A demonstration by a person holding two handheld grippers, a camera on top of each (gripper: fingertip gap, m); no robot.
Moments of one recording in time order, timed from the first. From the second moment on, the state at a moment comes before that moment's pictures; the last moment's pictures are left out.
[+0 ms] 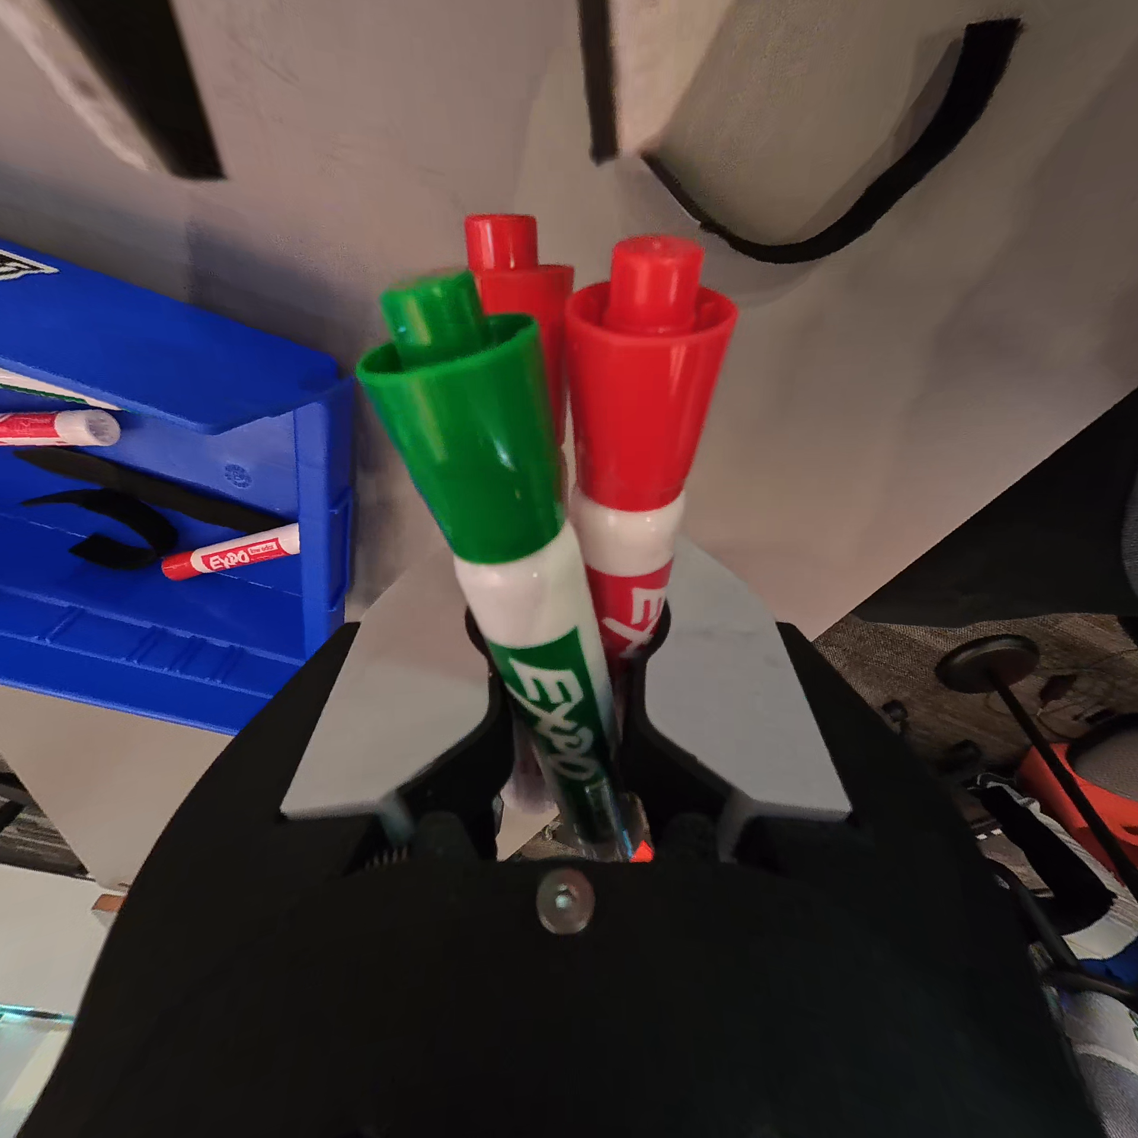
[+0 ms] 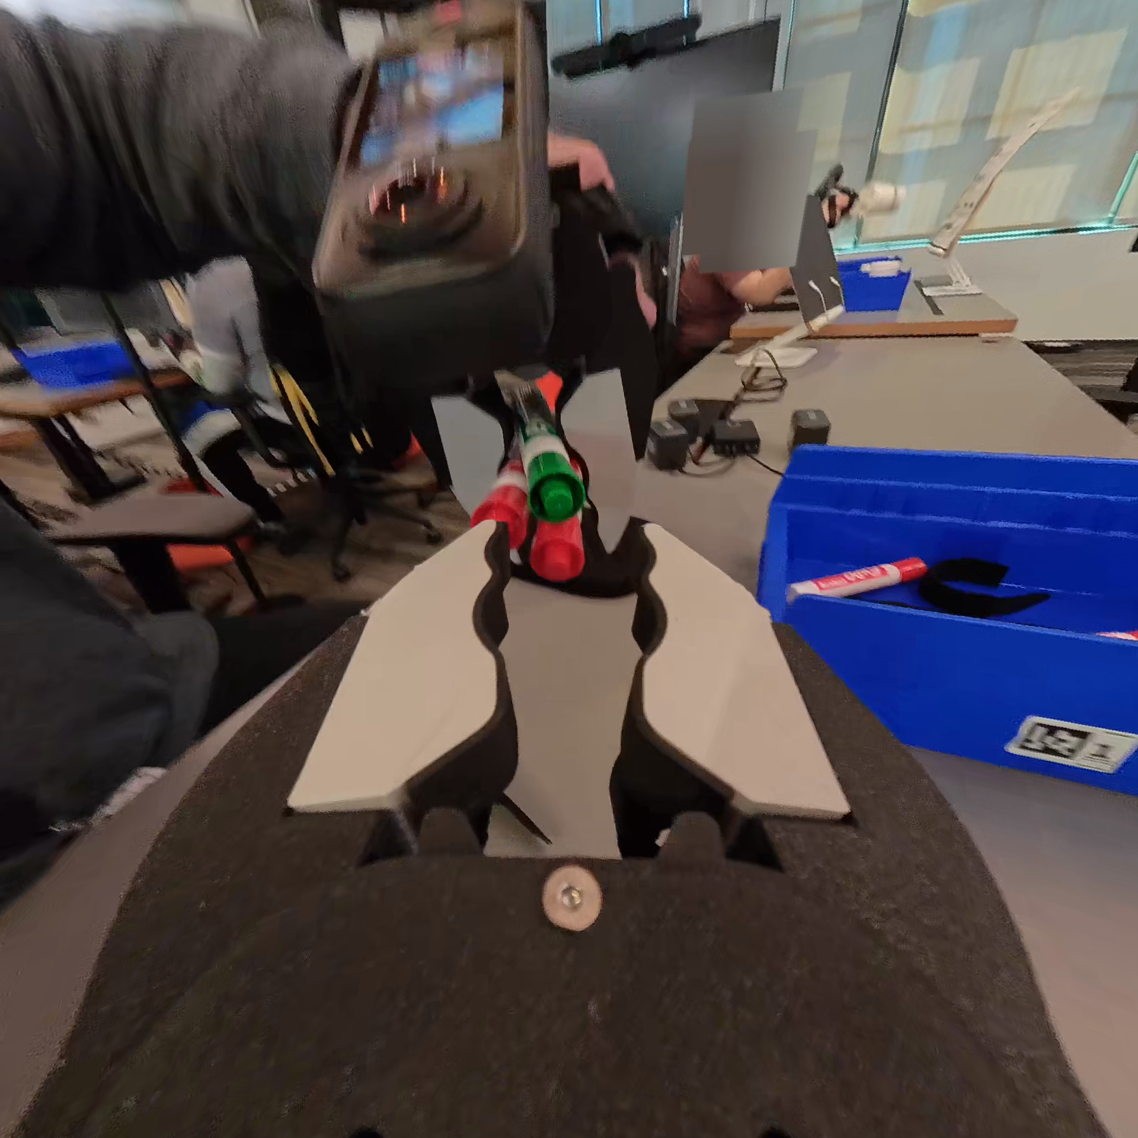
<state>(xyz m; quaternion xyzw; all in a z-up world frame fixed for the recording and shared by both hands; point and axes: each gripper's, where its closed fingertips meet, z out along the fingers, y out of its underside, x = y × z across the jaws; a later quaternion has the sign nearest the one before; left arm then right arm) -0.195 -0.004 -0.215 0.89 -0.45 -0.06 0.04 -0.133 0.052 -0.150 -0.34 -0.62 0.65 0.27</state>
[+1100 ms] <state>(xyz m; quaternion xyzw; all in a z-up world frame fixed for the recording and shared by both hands) -0.200 0.006 -0.216 0.90 -0.43 -0.08 0.08 -0.143 0.044 -0.146 -0.39 -0.60 0.65 0.25</state>
